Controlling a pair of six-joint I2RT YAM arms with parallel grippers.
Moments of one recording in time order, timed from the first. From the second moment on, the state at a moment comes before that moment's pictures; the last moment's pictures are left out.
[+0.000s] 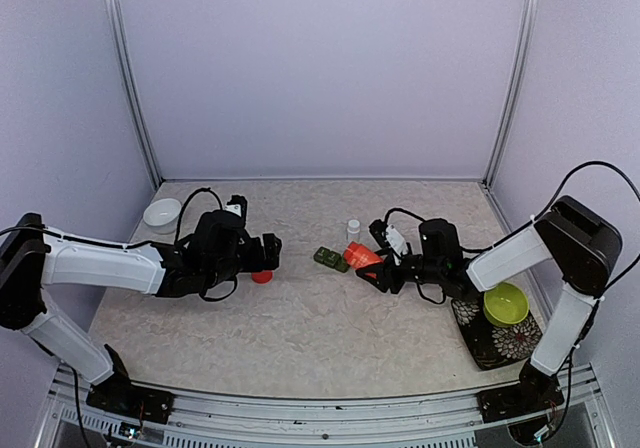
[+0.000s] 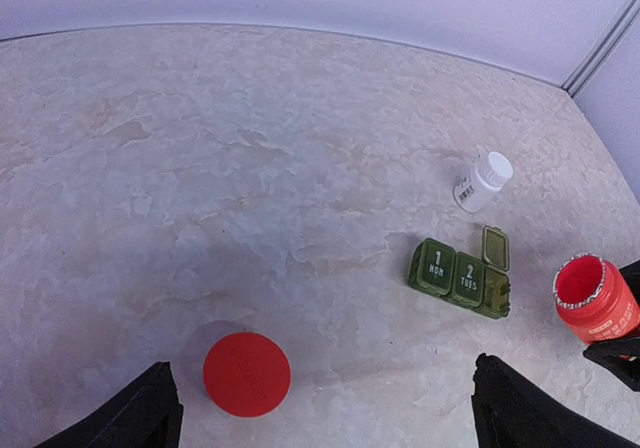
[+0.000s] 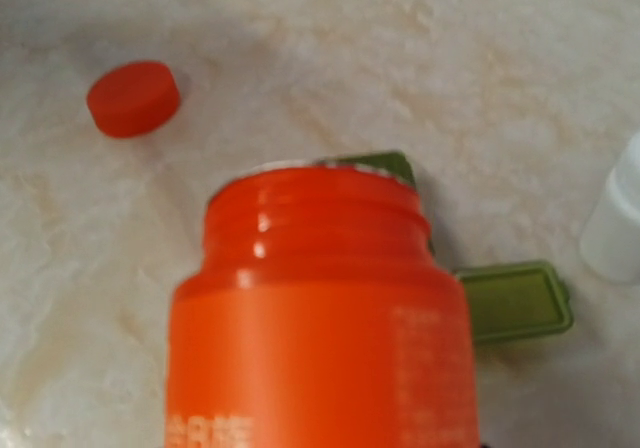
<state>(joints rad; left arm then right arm) -0.83 1.48 0.76 0.17 -0.42 -0.55 0.63 1.75 0.67 0.66 -0.36 -0.09</state>
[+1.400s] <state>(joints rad) -0.83 1.48 0.74 0.18 -0.41 -0.56 0.63 1.84 0.81 0.38 -0.30 -0.07</state>
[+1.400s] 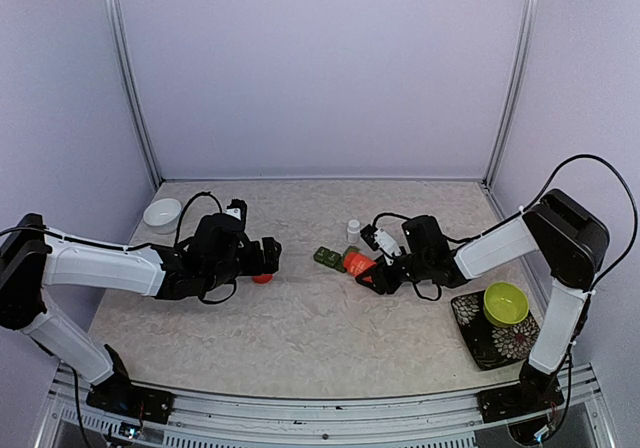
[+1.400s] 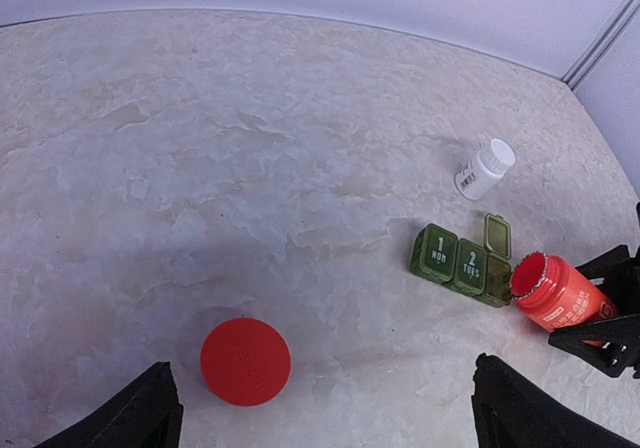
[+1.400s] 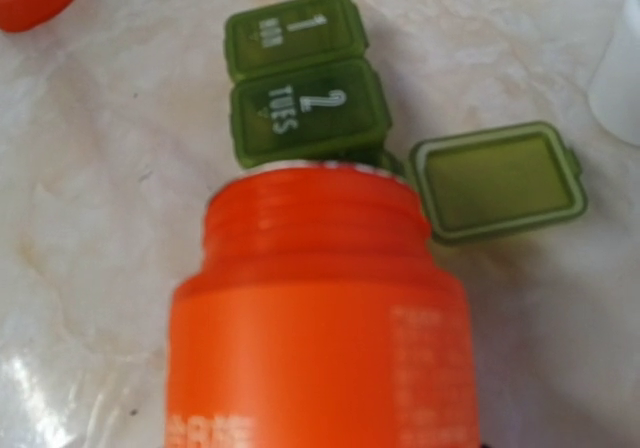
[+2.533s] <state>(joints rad) -0.83 1.51 0.74 0.20 -0.40 -0.57 0.67 1.84 0.99 0.07 -0.20 -0.14</state>
